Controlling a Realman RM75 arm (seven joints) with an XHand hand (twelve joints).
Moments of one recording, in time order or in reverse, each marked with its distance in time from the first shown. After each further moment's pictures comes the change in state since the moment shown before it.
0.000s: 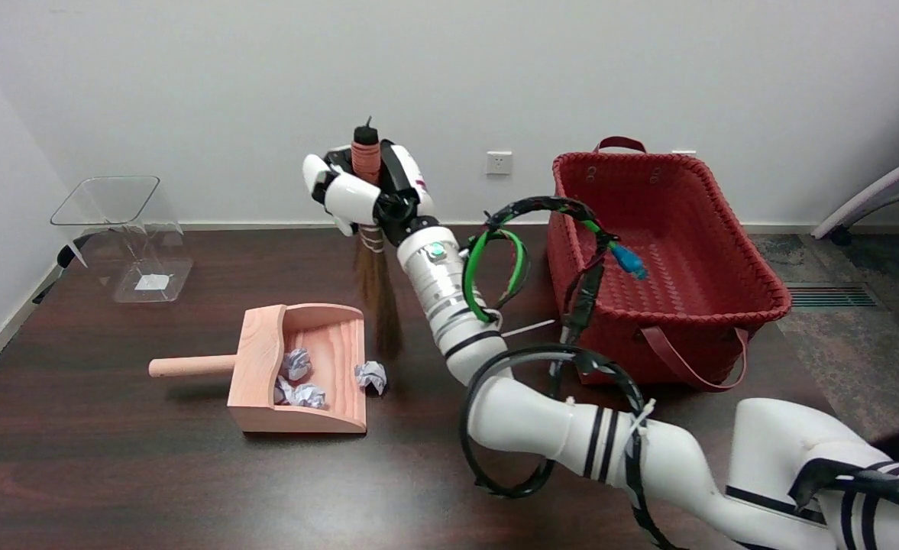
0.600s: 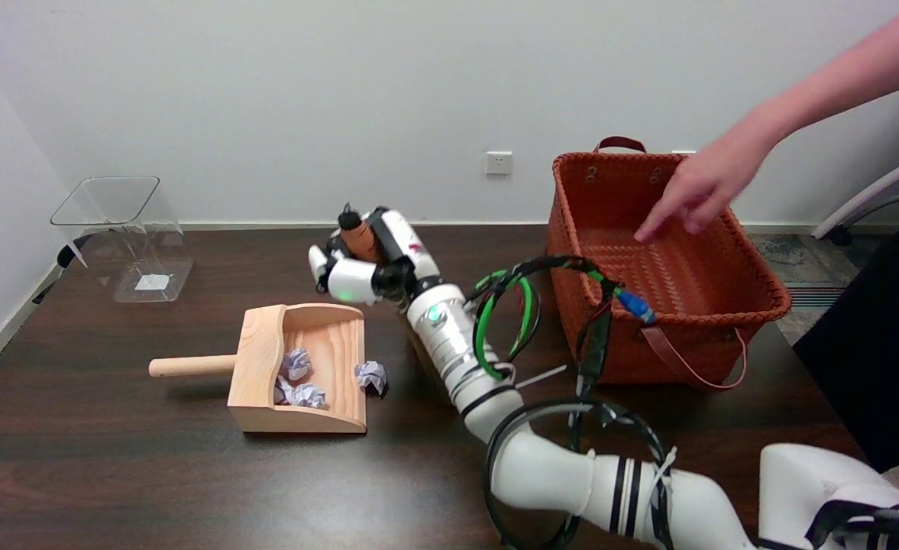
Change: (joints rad) arm -0.148 0.032 0.003 -0.049 -0.051 -0.033 -0.326
